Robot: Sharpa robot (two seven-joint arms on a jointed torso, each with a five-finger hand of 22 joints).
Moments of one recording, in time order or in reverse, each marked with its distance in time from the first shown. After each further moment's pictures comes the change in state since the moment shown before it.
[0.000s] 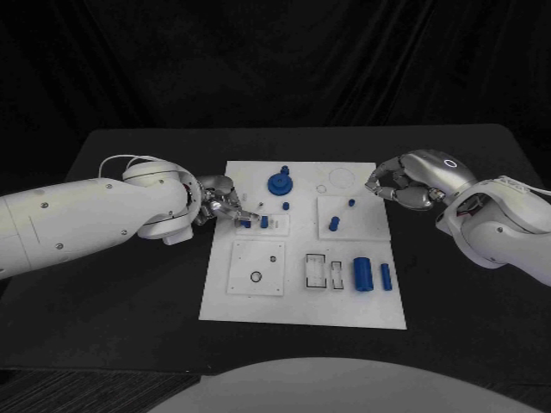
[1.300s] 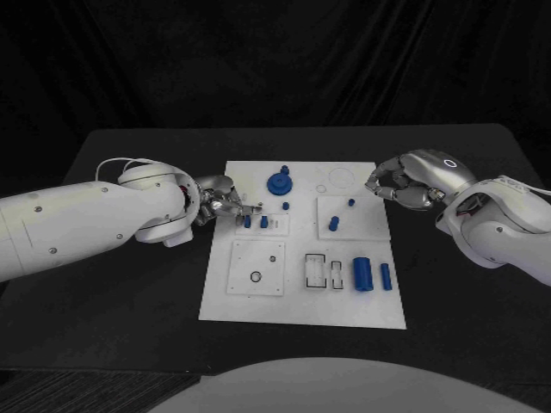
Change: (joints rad) left arm -0.001 -0.018 -0.003 0.026 0.000 -0.039 0.031; left_hand -0.091 0.102 -0.083 0.002 0.092 0.011 -0.011 0.053 0.059 0.000 0.000 0.000 0.000 0.000 0.000 0.000 0.000 0.000 0.000 0.000 0.004 0.000; right arm 0.000 -0.001 0.000 0.000 0.000 0.000 0.000; right_hand 0.000 0.000 0.002 0.002 0.008 0.004 -0.004 0.000 -0.001 0.000 0.000 0.000 0.000 0.000 0.000 0.000 0.000 0.000 0.000 0.000 0.000 0.001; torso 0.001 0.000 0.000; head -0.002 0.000
